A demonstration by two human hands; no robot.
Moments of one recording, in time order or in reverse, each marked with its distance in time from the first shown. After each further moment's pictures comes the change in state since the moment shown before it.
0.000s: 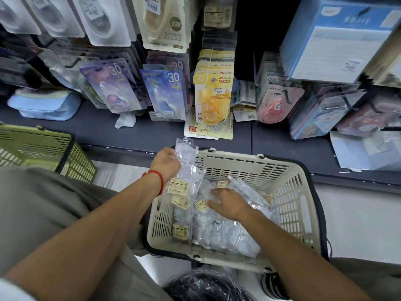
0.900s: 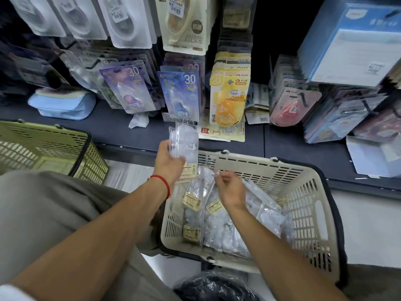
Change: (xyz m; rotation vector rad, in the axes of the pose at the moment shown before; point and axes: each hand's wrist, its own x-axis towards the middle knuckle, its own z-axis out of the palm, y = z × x) left_hand -0.012 -0.006 -0.017 -0.429 0.071 0.017; right_hand 0.003 -0.074 -0.008 0.840 0.553 0.156
